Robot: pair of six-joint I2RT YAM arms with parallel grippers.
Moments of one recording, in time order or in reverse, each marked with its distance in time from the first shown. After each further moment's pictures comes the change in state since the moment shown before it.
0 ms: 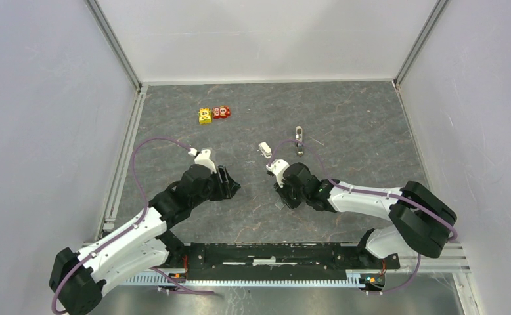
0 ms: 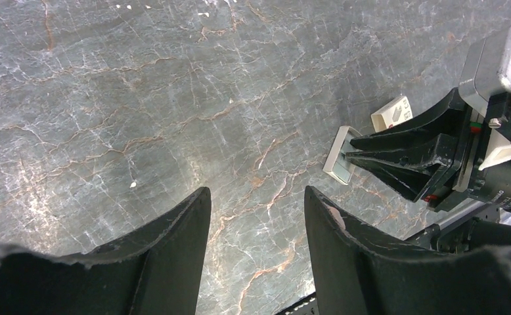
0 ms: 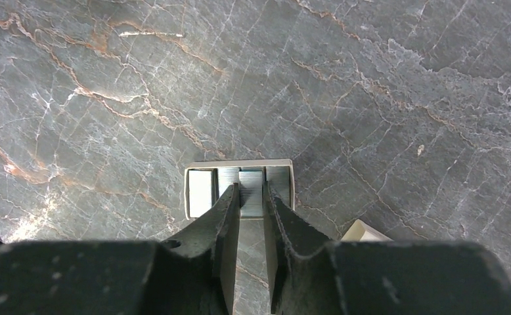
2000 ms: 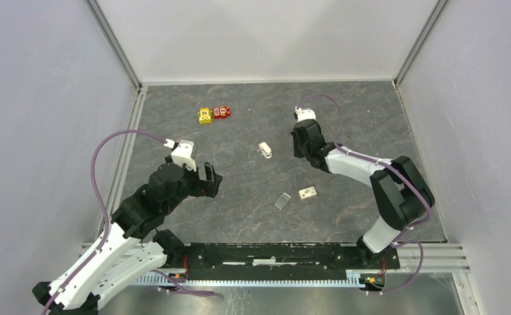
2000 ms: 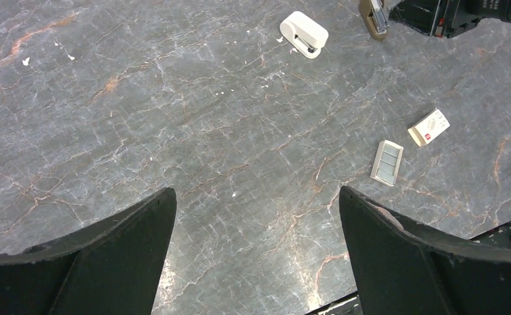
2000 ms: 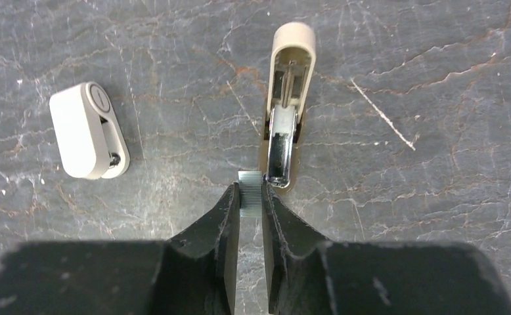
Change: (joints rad) left arm 0.000 -0.219 0.276 -0.389 -0.170 0.343; right arm -0.338 0.236 0.323 0.065 0.276 0.195
